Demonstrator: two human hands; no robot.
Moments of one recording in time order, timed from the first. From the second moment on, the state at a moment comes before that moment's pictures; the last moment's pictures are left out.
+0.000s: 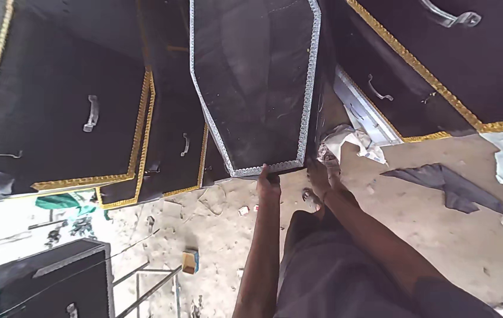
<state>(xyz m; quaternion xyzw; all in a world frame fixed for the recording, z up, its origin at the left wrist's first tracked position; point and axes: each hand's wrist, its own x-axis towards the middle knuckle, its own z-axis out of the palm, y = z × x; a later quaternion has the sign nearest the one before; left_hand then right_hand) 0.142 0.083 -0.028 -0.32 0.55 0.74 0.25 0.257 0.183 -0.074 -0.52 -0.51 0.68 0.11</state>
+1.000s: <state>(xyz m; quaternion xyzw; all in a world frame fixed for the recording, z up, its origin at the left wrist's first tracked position) 0.160 0.042 -0.088 -0.33 0.42 0.80 0.27 0.263 0.177 -0.104 -0.47 -0.38 0.79 0.10</state>
